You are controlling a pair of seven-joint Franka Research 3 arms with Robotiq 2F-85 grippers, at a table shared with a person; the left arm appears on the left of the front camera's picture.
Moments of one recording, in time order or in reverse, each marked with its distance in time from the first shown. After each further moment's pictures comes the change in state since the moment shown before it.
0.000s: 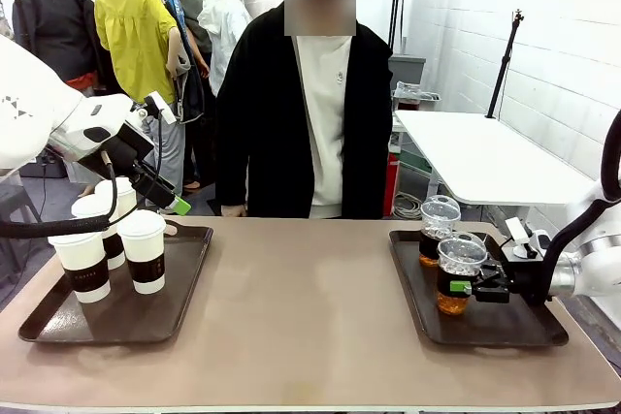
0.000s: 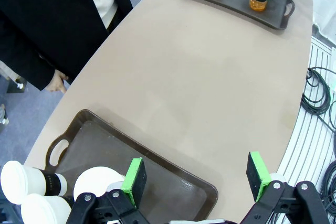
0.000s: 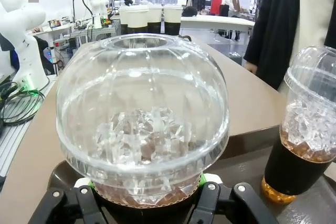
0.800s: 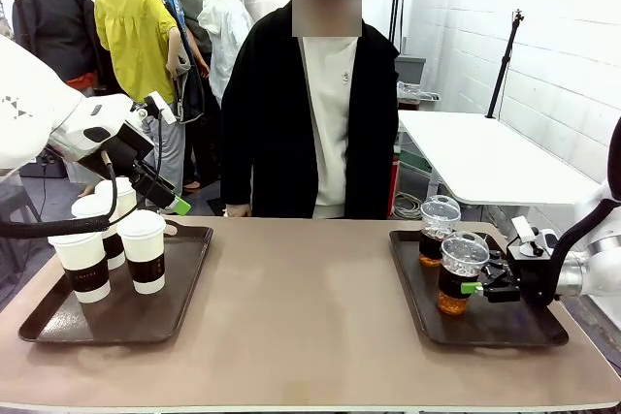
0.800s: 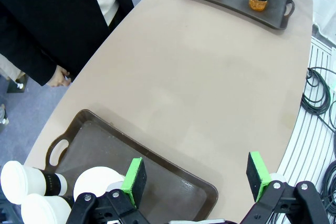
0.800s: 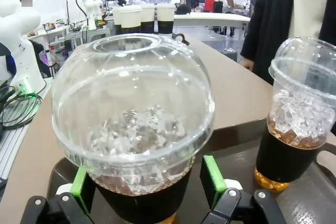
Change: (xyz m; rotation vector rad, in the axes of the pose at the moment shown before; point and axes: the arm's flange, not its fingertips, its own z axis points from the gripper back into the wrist) left arm 0.000 0.000 0.000 0.000 0.000 0.000; right arm 0.002 -0.001 0.015 -0.031 0.006 -0.034
